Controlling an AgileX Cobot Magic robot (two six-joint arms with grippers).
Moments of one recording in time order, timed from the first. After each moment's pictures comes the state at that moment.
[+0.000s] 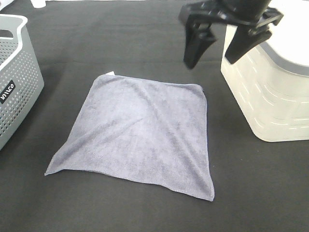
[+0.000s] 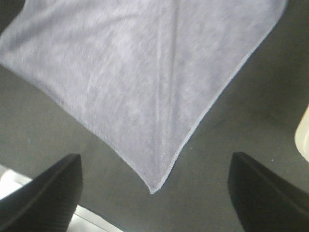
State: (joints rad) left arm -0.28 1.44 -1.42 0.19 1.22 -0.12; right arm 0.43 1.71 -1.59 0.13 1.21 0.04
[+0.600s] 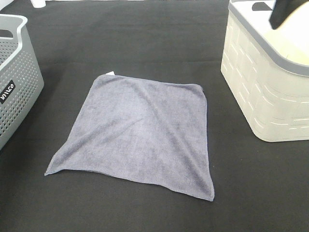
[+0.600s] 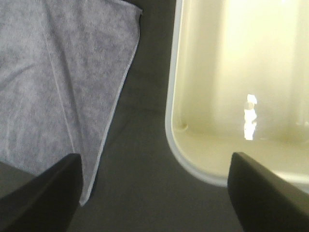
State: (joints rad) left arm 0.12 1.26 -1.39 0.08 1.22 -0.10; right arm 0.18 1.48 -1.50 0.01 1.21 0.05
